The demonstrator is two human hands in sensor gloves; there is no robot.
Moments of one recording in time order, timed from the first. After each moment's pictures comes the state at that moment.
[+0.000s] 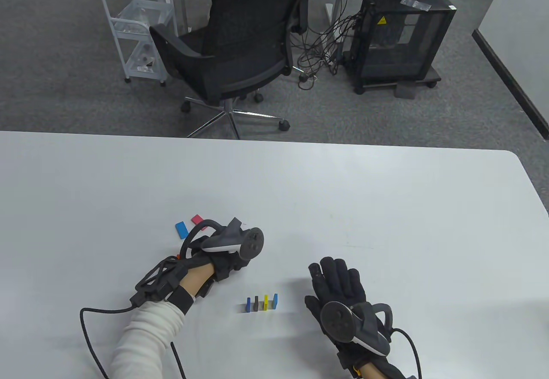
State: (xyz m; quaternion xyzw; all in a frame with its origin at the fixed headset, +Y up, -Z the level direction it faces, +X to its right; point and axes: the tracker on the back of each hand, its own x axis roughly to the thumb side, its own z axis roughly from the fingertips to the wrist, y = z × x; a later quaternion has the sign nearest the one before) left_hand -0.105 -0.744 -0.384 -0.16 -0.25 -0.09 0.95; right_hand 0.141 -0.733 -0.251 0.18 -0.04 0.98 0.07
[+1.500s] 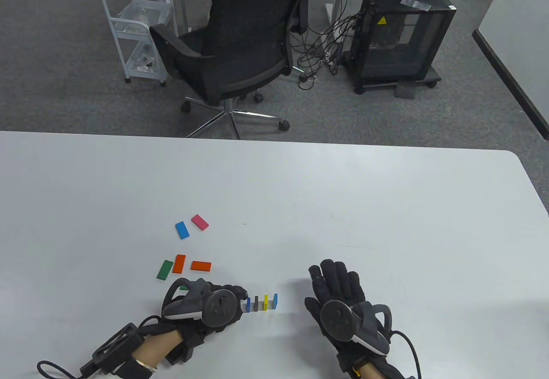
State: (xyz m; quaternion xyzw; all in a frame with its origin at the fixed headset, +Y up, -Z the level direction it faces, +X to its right) left_hand -0.134 -0.762 -0.266 -0.13 -0.32 0.03 0.94; right_hand 0.141 -0.733 -0.251 0.17 -0.01 0.98 0.08
